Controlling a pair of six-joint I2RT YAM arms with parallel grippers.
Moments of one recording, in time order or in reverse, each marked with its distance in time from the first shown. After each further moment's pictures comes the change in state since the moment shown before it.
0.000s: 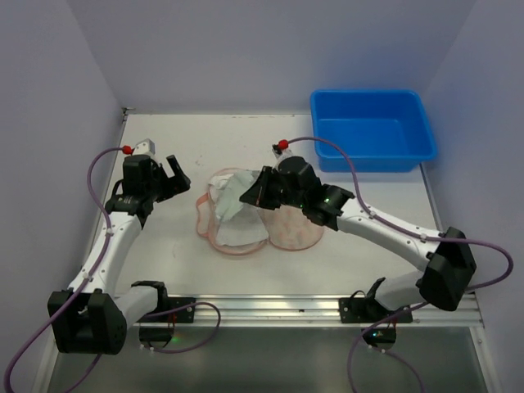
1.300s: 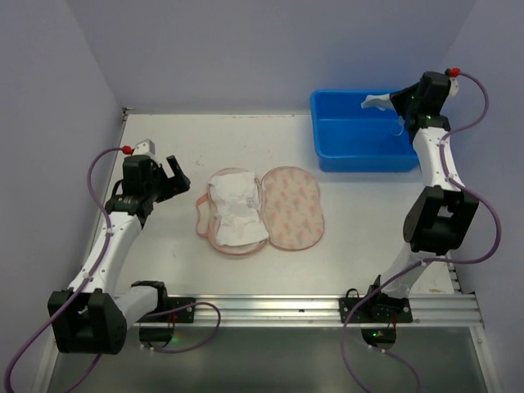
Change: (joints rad) left arm 0.002 0.000 -0.002 0.000 0.000 0.008; right arm -1.055 0.373 0.610 -0.068 0.076 -0.093
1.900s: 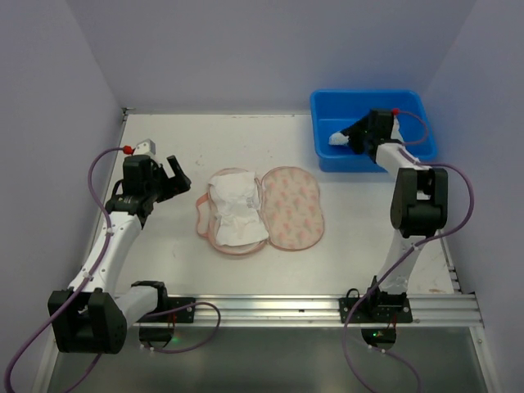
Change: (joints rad) left arm 0.000 0.003 0.000 0.002 0.012 0.000; right arm 0.129 0.168 -0.272 0.183 -0.053 0.125
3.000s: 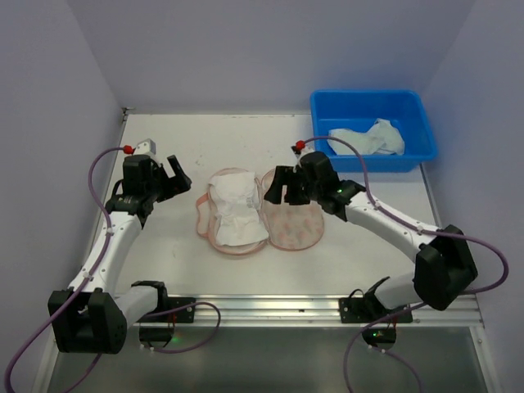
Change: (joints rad) left arm 0.000 0.000 0.000 0.005 0.010 0.000; right arm 0.656 -0.574 -0.405 -0.213 -0.090 -0.380
